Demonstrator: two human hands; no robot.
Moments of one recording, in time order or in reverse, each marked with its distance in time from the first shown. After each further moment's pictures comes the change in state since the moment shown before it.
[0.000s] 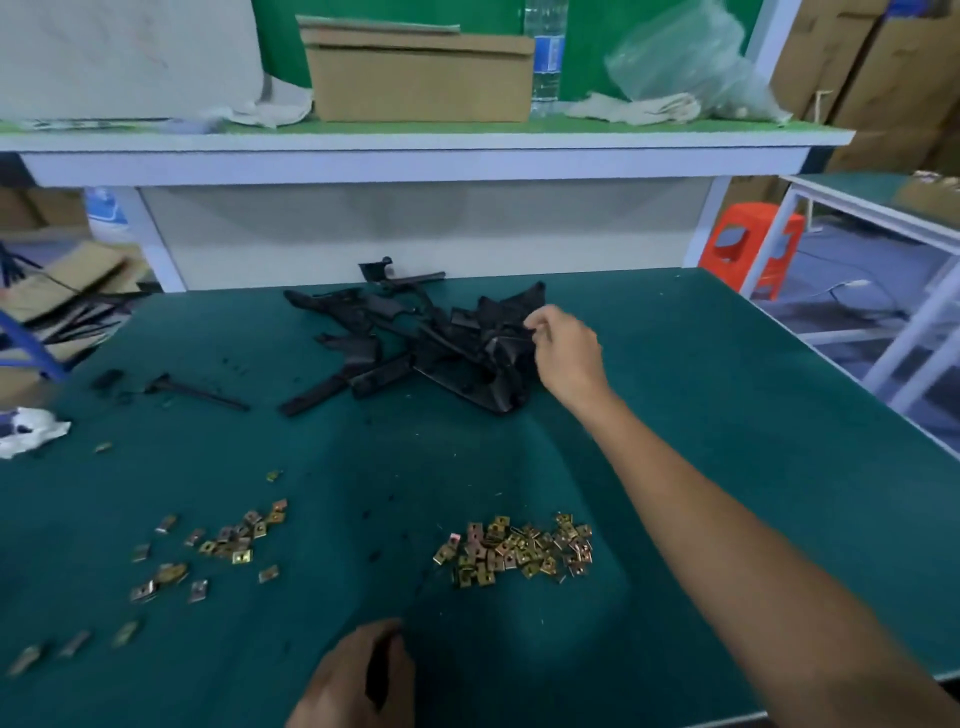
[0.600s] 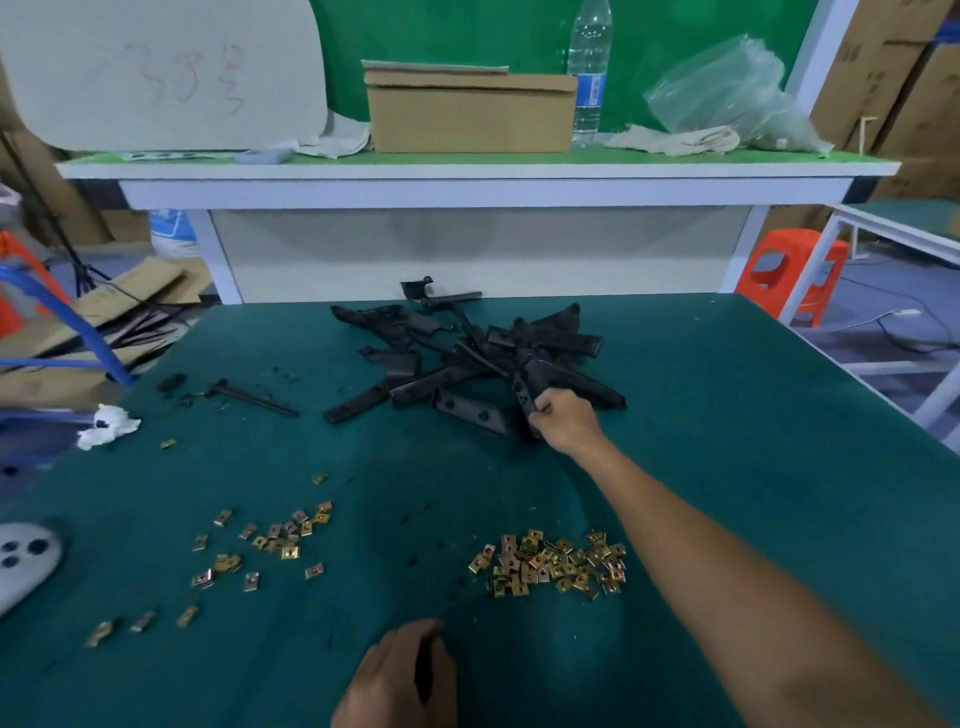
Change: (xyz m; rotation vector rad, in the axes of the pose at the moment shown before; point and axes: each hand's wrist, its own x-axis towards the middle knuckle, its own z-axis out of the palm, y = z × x) left_hand -0.002 0.007 0.000 0.030 -0.159 -0.010; right_hand -0.018 0.013 0.052 -0.098 -0.406 0.196
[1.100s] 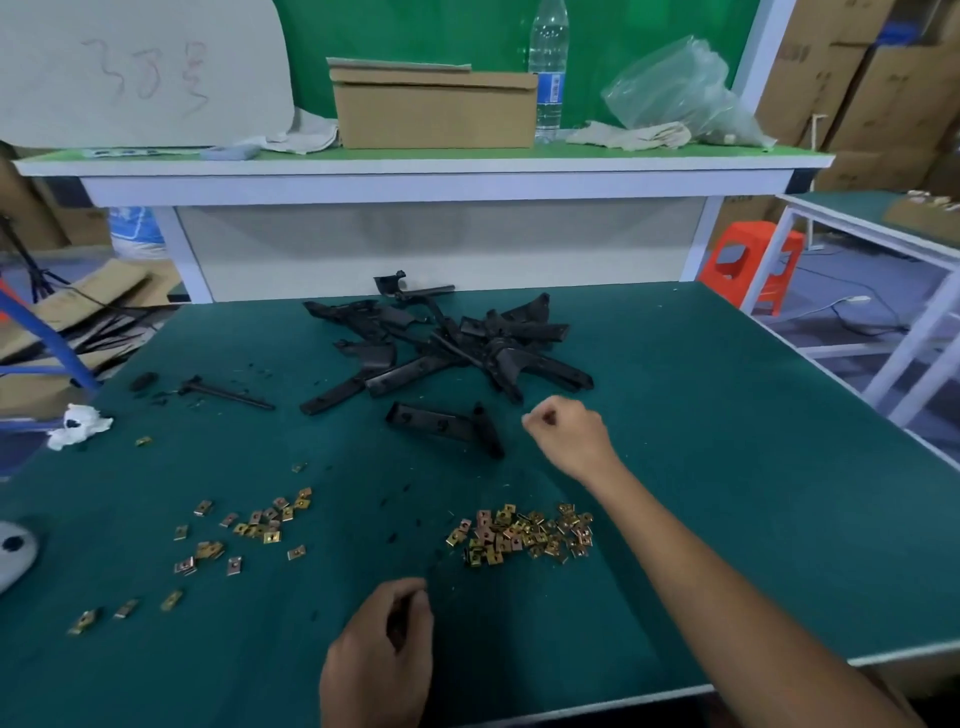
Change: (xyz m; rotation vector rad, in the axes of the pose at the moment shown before) left_hand 0.003 -0.001 -0.003 -0.213 -0.084 -0.230; right_hand -0.085 0.016 -0.023 0.098 0.096 -0.054
